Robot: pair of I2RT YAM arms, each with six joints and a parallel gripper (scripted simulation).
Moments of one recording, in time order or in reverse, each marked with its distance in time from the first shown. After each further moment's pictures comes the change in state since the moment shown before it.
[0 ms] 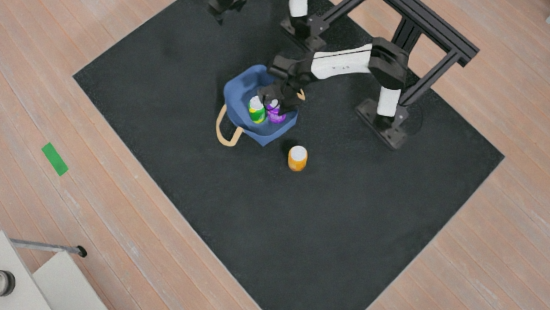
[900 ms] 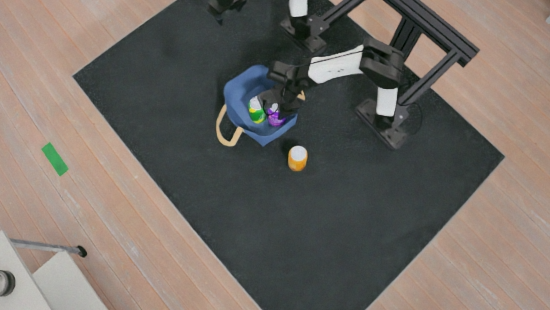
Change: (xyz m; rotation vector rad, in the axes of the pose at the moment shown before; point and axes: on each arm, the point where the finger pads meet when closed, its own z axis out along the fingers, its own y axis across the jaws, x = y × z) left arm 0.014 0.000 0.028 -0.002 0.003 0.002; right arm 0.000 0.000 0.000 0.000 0.000 0.000
